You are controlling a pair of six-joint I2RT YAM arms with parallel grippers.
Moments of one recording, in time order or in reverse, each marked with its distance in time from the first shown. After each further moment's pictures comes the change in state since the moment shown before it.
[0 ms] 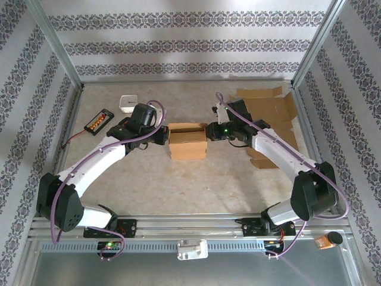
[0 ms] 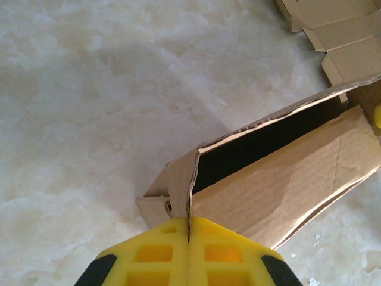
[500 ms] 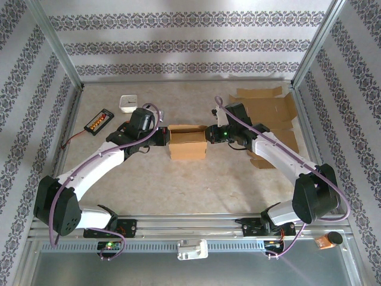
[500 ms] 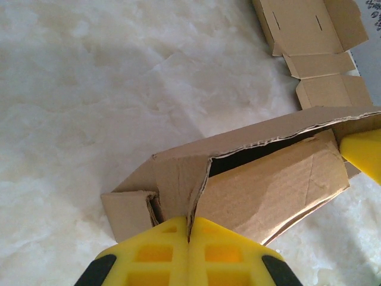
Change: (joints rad) left arm 0.000 -0.040 -0.099 0.122 0.049 -0.183; right arm 0.016 -0.020 -0.050 0.051 0.020 0.000
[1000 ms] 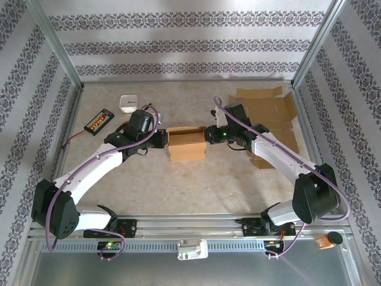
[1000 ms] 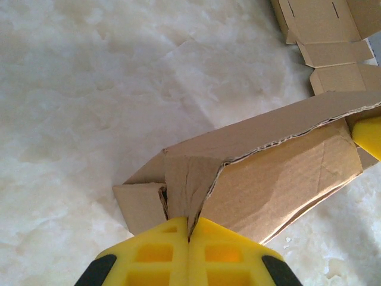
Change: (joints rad) left arm -0.007 -0.030 0.000 -0.072 -0.029 0.020; right arm 0.008 0.000 -0.005 0.008 0.000 0.000
